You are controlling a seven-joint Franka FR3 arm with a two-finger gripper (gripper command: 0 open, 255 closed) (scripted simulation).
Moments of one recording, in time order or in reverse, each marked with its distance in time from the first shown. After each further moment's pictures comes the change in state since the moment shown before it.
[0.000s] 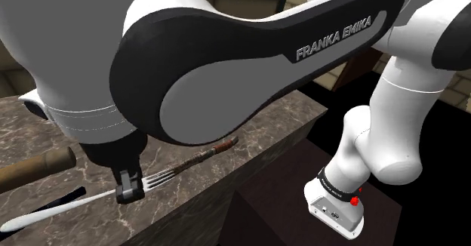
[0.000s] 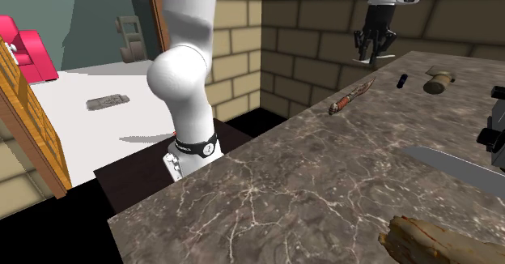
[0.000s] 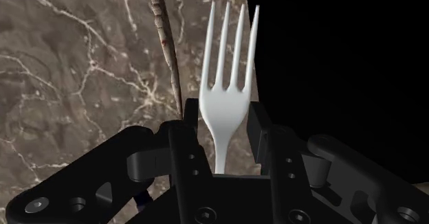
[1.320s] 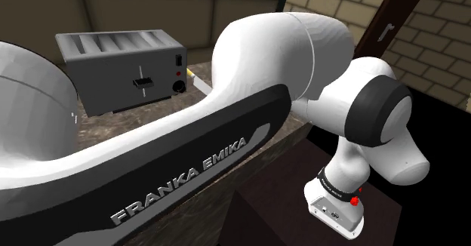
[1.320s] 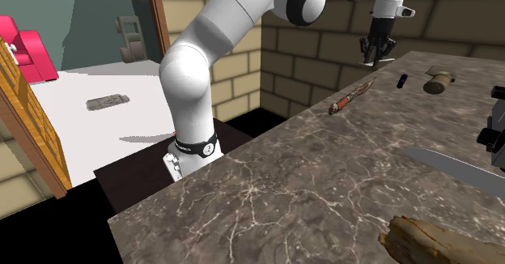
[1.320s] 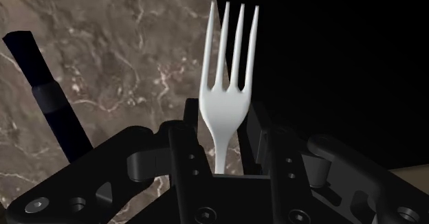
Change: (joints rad) arm 0.288 0.576 -0.027 0.777 -0.180 -0.228 0.150
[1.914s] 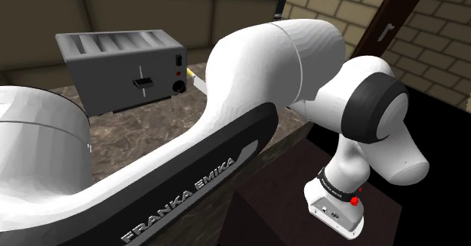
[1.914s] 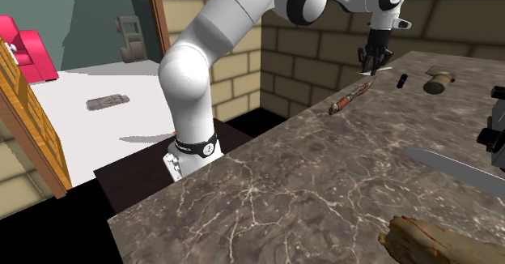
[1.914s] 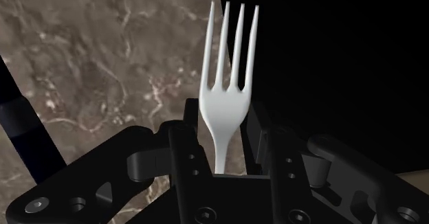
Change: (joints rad) arm -0.022 -0.005 0.000 -0.111 -0.003 0.102 0.011
